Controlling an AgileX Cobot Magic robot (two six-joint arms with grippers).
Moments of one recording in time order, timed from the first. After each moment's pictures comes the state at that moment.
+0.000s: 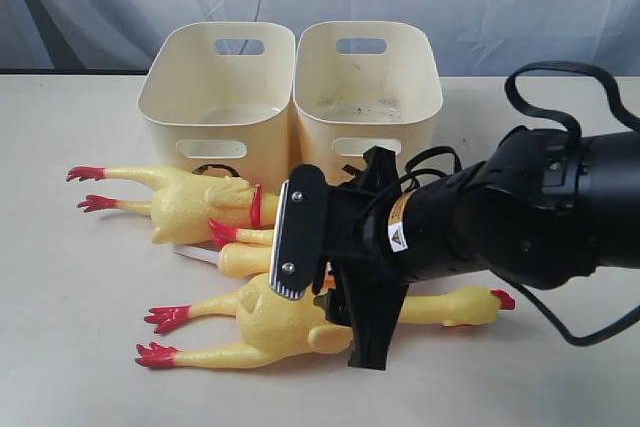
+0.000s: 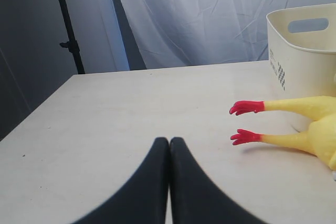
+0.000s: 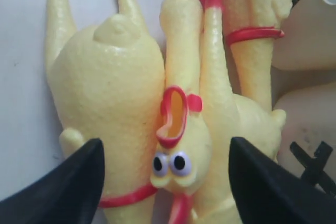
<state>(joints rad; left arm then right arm) 0.09 0.01 0.00 0.12 0.23 0.00 0.87 1.56 -0.82 -0.02 0.28 -0.72</state>
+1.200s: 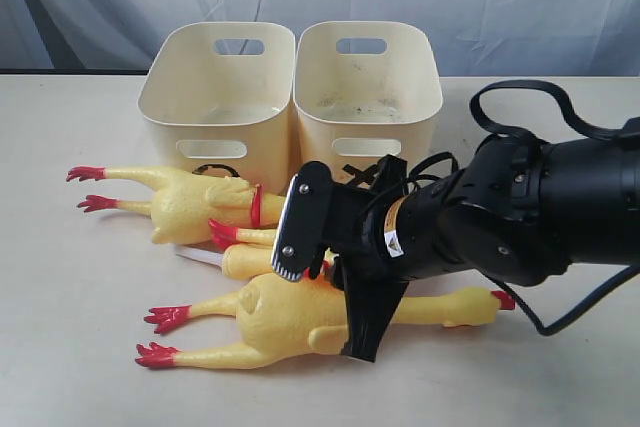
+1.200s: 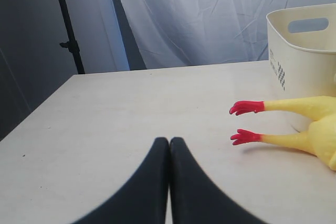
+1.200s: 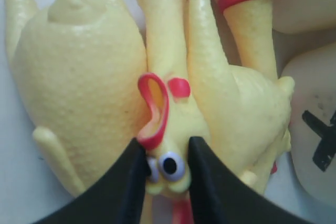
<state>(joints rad) 0.09 0.01 0.00 0.12 0.23 0.00 0.84 1.62 -0.83 -0.17 0.27 -0.47</state>
